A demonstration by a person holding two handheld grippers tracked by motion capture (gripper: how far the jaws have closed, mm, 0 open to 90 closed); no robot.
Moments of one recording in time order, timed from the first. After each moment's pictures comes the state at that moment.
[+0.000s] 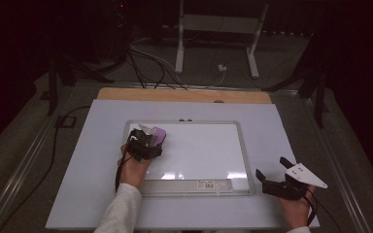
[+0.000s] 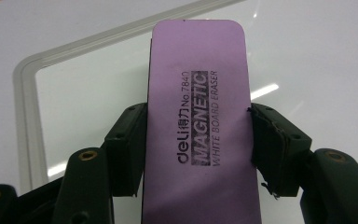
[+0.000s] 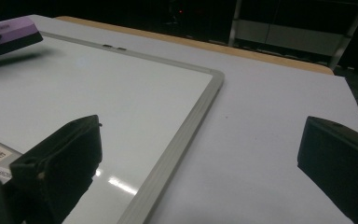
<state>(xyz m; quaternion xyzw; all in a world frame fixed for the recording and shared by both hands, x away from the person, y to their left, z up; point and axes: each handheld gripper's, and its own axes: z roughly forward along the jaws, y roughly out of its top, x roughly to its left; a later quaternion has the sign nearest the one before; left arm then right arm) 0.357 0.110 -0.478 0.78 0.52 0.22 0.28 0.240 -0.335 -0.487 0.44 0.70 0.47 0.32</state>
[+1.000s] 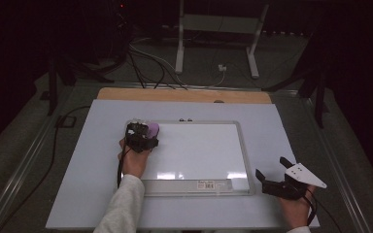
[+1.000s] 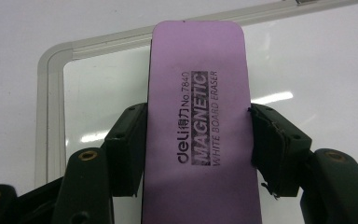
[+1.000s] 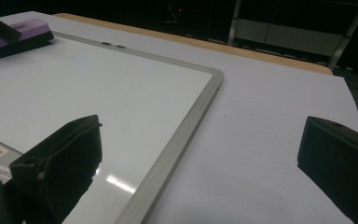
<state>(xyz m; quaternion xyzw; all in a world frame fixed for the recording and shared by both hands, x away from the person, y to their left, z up) 0.392 0.120 -0.492 0.74 0.58 0.21 0.27 0.241 -0.334 -0.488 0.44 0.70 0.46 0.32</state>
